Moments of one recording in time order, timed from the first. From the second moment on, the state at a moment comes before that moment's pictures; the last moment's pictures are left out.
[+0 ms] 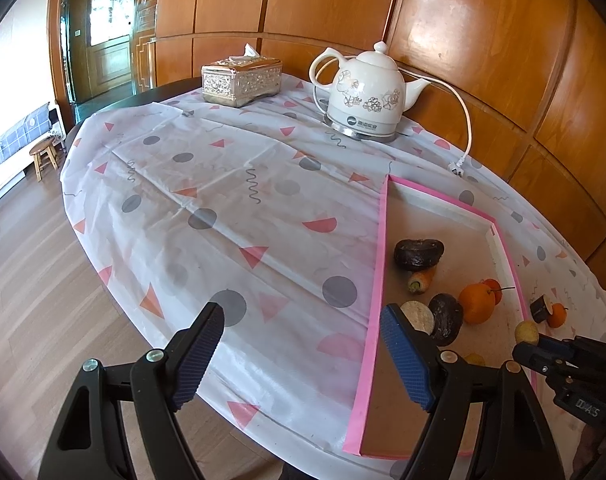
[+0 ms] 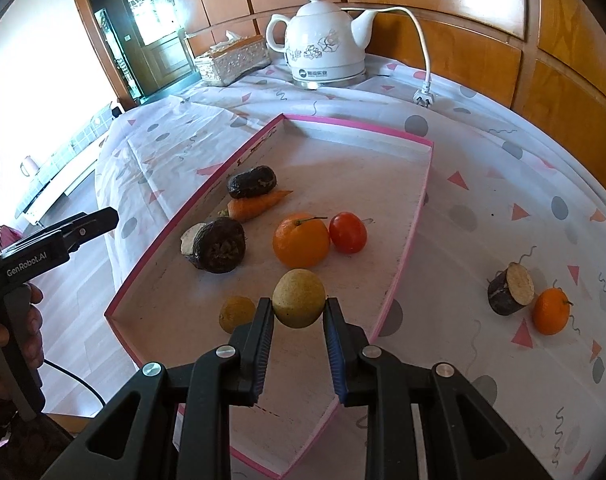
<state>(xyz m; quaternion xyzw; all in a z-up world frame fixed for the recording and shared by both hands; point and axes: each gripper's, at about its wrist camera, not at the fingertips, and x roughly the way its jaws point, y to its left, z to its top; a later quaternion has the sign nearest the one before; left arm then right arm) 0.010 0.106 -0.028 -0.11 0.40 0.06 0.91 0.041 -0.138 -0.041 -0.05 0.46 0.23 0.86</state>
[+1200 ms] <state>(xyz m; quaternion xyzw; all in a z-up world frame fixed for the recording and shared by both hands) 0.017 0.029 0.000 -0.01 0.37 -0.05 0.93 0.026 -0.221 -0.019 -0.05 0.45 0.13 0.88</state>
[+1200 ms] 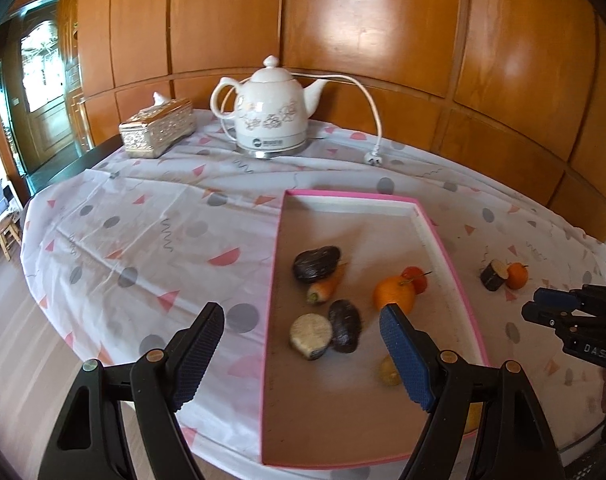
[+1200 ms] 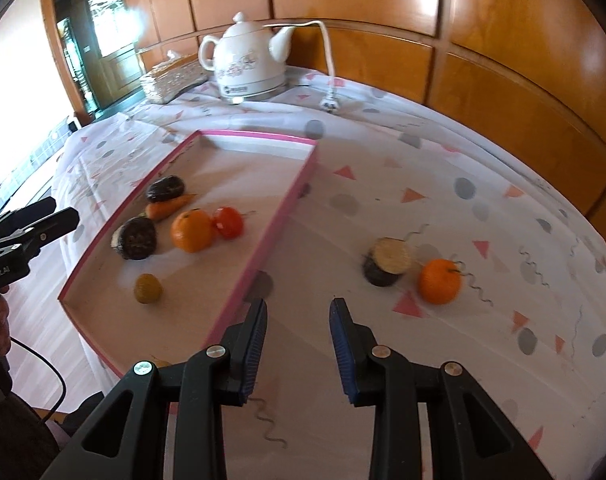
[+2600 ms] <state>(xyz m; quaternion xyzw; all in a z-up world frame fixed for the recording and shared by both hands) 0.031 -0.122 0.004 0.10 0.37 -0.18 0.90 -0.005 -0.426 -0.012 0.00 0.46 -0.09 0.88</state>
